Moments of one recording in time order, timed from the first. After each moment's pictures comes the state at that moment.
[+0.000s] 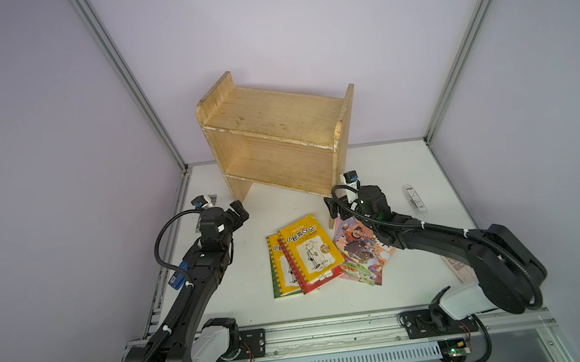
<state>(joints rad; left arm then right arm) -0.10 1.03 0.60 0.08 -0.17 -0.58 0.57 1.47 0.75 0.35 0.15 0.23</state>
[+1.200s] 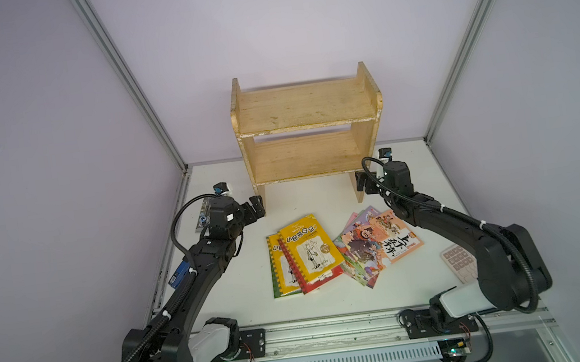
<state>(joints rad) -0.22 1.13 0.72 0.00 0.01 -0.50 0.27 1.45 0.89 0.11 0.06 0.29</state>
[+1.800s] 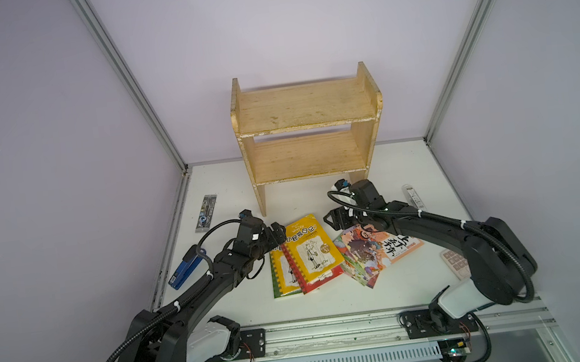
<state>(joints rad) -0.46 1.16 0.53 -0.02 0.02 -0.82 0.55 1.56 0.91 -0.16 -0.30 0.34</state>
